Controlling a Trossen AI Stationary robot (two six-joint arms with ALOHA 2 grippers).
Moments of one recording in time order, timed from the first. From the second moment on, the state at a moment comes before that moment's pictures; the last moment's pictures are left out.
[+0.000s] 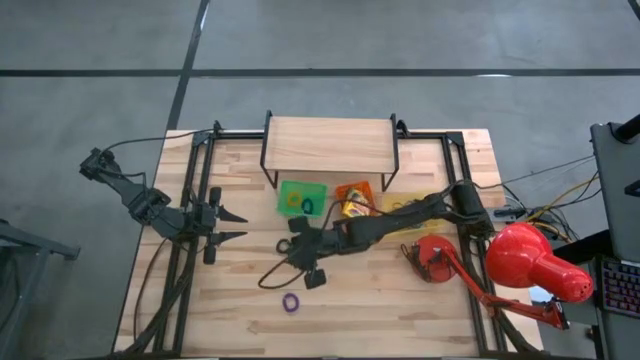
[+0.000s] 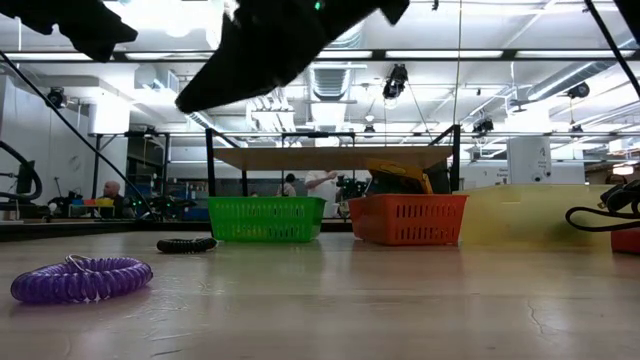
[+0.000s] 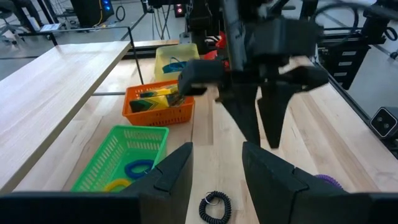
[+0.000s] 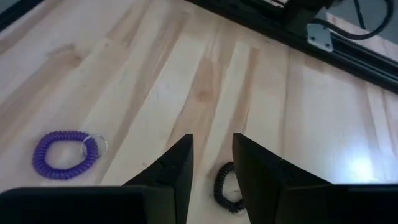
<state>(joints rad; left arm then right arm) -0.61 0.52 0.53 -0.44 -0.60 -0.18 0.21 2.09 1.60 -0.15 0.07 -0.21</state>
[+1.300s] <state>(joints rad) -0.61 0.52 0.53 -0.45 -0.60 -0.18 0.16 2.31 1.60 -0.02 0.07 -0.05</state>
